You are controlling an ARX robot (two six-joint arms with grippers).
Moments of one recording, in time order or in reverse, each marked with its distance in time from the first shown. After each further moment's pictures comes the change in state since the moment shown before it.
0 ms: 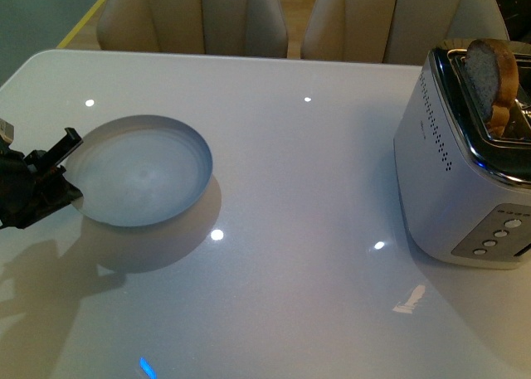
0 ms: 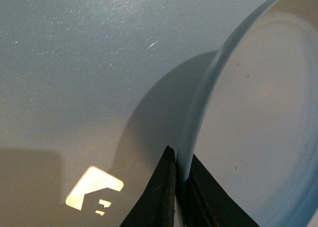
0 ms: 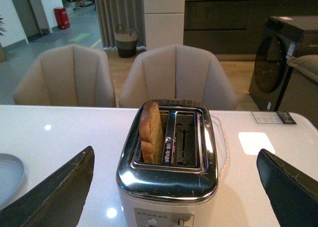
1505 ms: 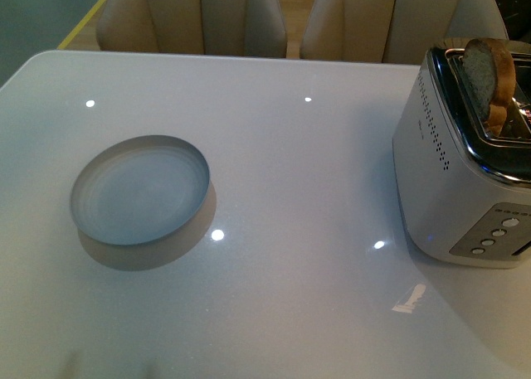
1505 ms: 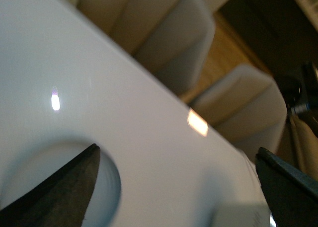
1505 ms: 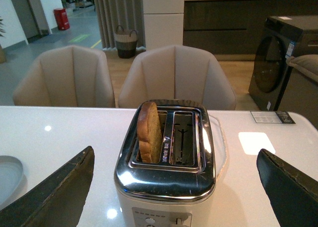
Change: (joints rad) left arm -0.184 -0.869 -0.115 -0.039 -0.274 -0.003; right arm 0.000 0.000 0.000 0.000 0.000 0.000
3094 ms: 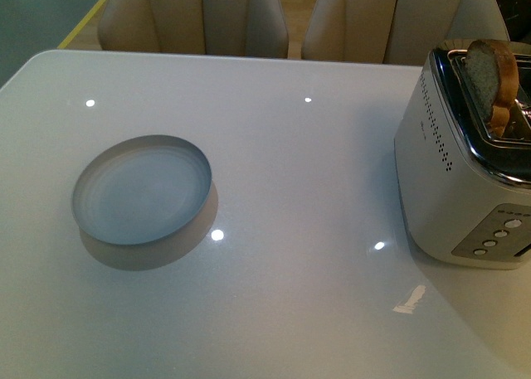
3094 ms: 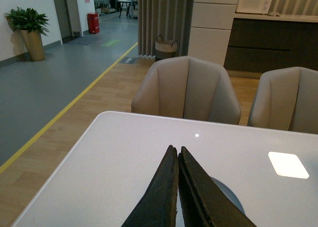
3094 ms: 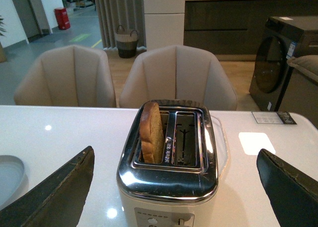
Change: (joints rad) left arm 0.079 -1.057 -0.816 0.077 0.030 0.608; right arm 0.000 0.000 0.000 0.000 0.000 0.000
